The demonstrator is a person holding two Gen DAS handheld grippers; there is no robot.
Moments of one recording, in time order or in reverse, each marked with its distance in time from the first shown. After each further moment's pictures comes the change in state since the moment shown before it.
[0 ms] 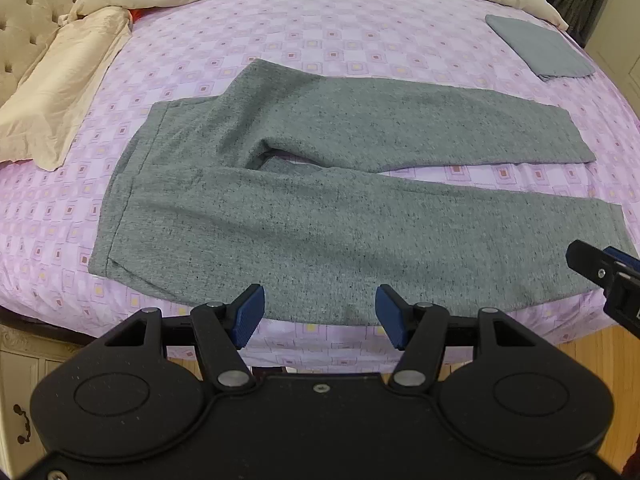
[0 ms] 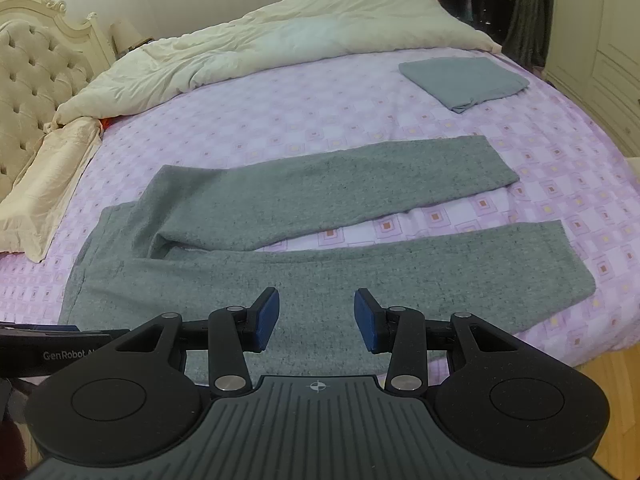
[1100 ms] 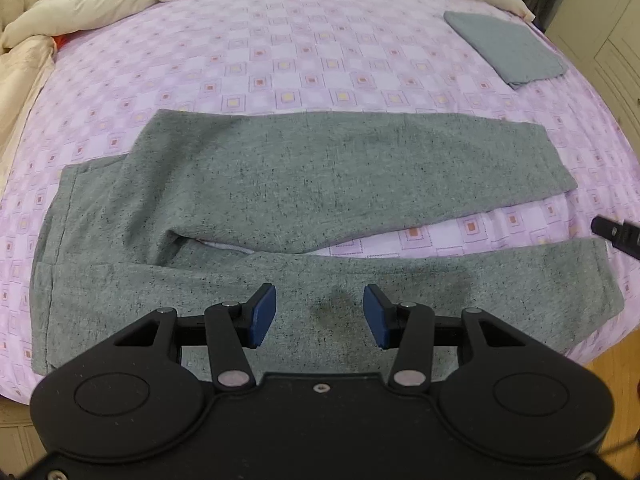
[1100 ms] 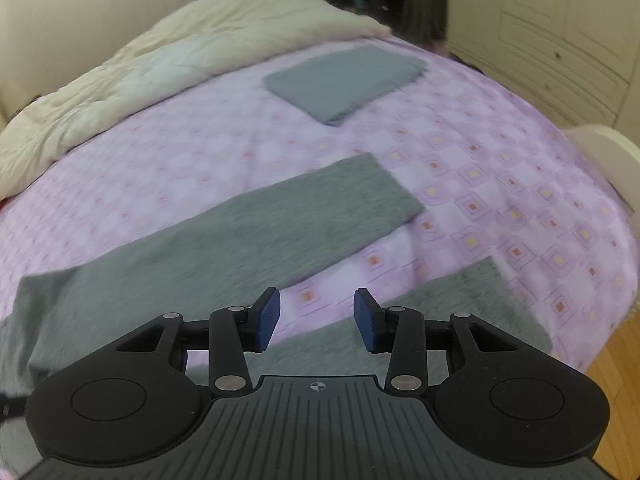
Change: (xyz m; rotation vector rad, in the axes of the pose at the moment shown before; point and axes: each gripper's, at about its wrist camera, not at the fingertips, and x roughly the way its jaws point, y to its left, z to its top) left arm 0.068 -0.046 0.100 0.095 0.030 -0.126; right arm 0.097 -0.134 0.082 0.247 -0.026 -0.221
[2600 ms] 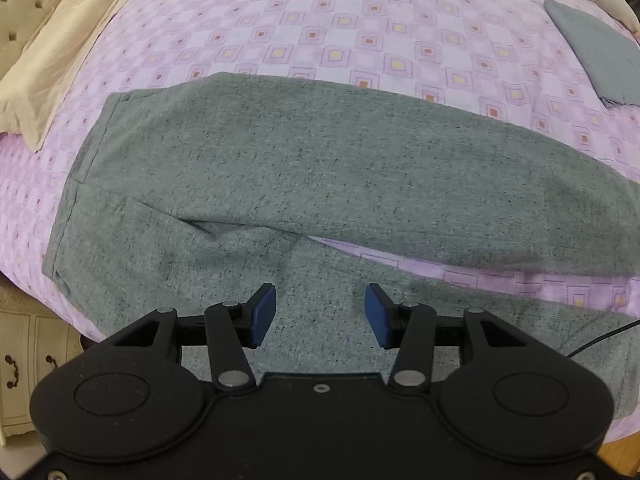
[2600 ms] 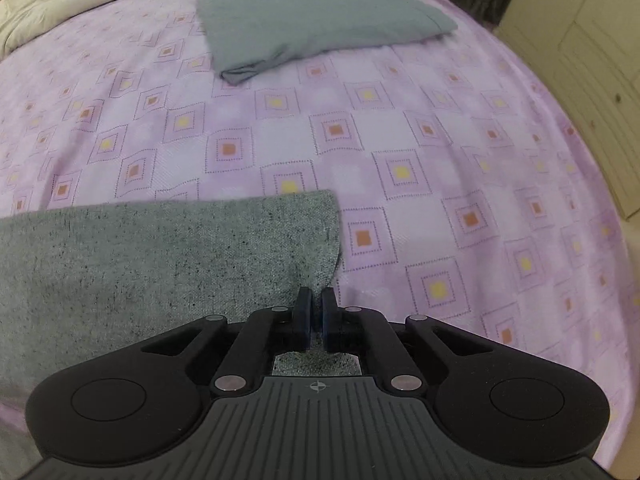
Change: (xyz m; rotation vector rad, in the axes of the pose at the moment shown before) left arm 0.042 -0.060 0.031 -0.266 0.146 0.254; right arm 0.201 -0.101 0.121 -0.344 0.210 -0.077
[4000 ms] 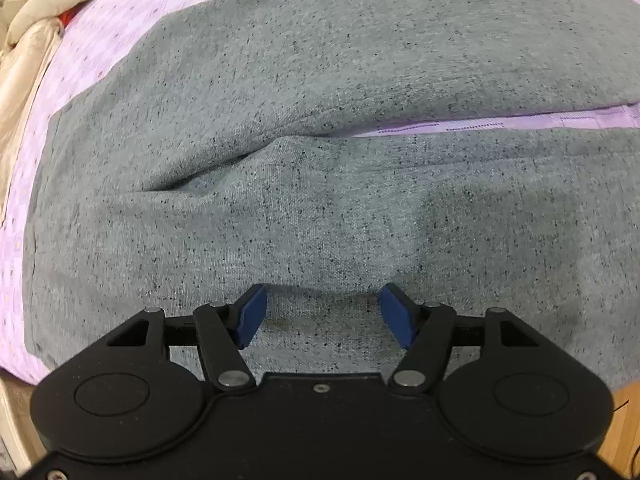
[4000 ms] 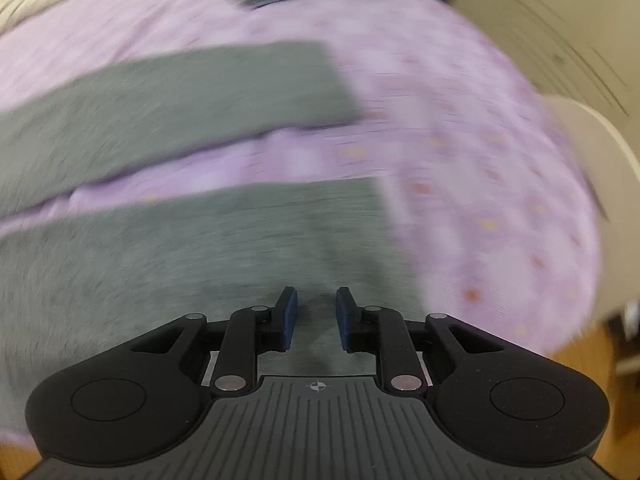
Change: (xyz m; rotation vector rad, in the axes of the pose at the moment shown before) left arm 0.109 0.038 -0.061 0.361 -0.025 0.032; right arm -0.099 0.025 -0.164 0.155 -0.014 -0.109
